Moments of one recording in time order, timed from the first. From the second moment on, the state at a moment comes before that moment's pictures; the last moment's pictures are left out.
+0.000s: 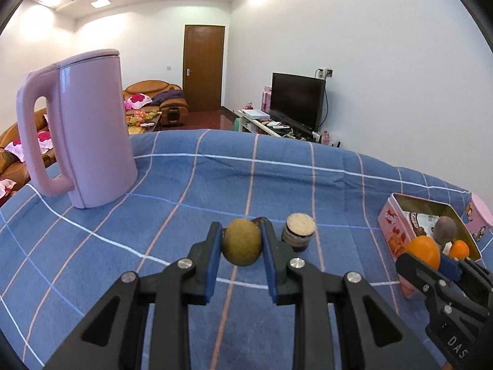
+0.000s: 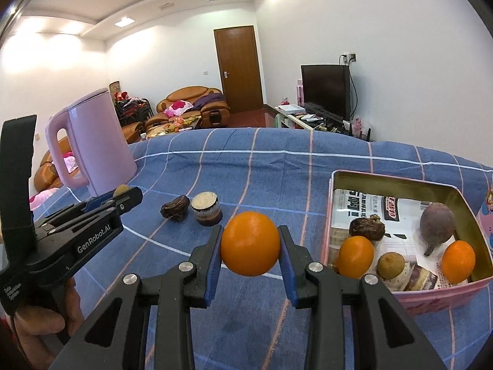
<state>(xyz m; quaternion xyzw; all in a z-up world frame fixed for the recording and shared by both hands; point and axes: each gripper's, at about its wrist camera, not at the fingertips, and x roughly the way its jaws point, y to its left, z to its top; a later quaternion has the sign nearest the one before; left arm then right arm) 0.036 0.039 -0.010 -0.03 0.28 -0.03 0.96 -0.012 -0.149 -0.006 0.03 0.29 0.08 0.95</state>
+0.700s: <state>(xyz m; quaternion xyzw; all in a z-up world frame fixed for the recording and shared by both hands) 0.010 -0.018 -0.007 -0.01 0.28 -0.07 0.96 -0.034 -0.204 -0.005 0.03 0.28 0.05 0.96</state>
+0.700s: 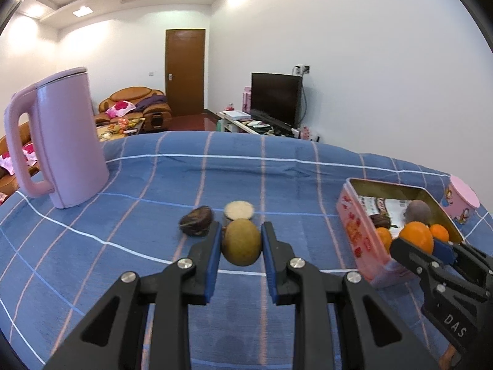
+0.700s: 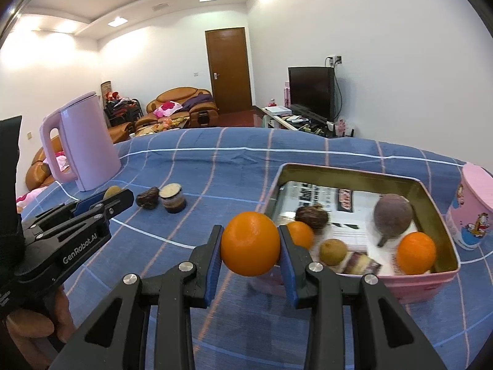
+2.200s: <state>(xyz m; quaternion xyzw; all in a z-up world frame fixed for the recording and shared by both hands) 0.062 -0.188 -0.006 0.03 0.31 -0.19 0.93 -0.006 -0.343 0.003 0.07 0.28 -0.05 0.96</state>
